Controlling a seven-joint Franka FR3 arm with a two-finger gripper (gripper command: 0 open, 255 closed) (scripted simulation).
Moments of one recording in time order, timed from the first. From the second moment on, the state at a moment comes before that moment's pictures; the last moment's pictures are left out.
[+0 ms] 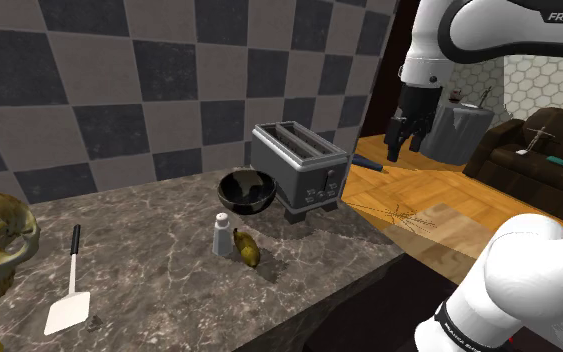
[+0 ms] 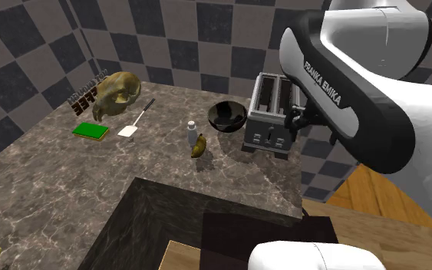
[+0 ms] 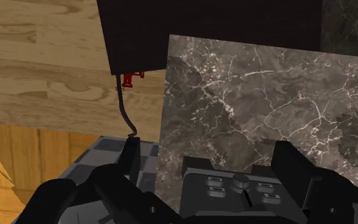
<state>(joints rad) -0.02 -0.80 -0.06 -2.41 -0.11 1.52 0.11</state>
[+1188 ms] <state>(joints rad) 0.10 -0.44 0.15 -2.42 0.10 1.87 0.36</state>
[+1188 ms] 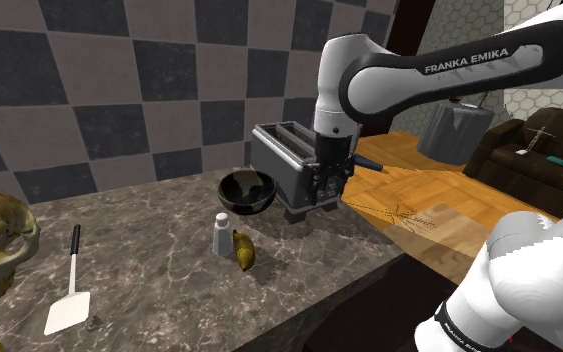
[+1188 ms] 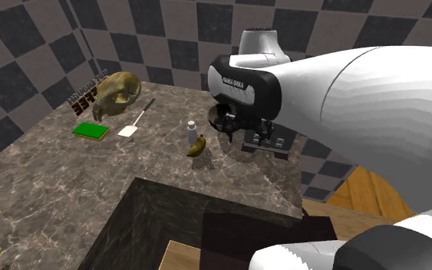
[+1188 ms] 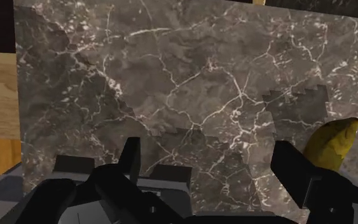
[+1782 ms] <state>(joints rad) 0.15 -0.16 0.24 -2.31 0.15 2.04 0.48</state>
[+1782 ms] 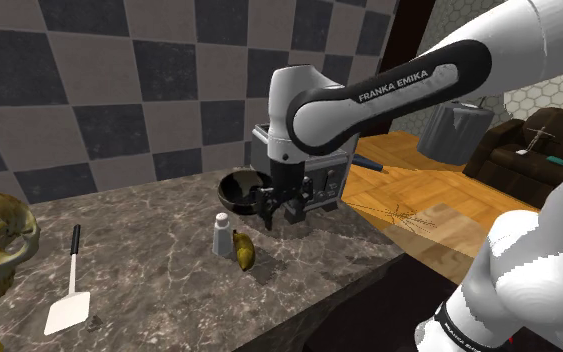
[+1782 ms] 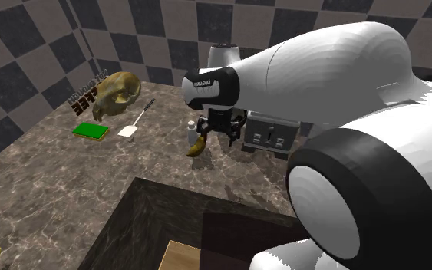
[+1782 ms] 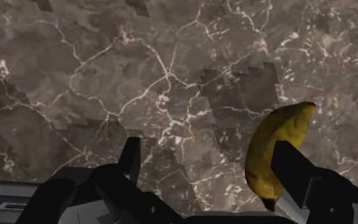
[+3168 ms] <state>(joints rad) 0.20 0.15 0.30 -2.19 0.12 2.23 0.59</state>
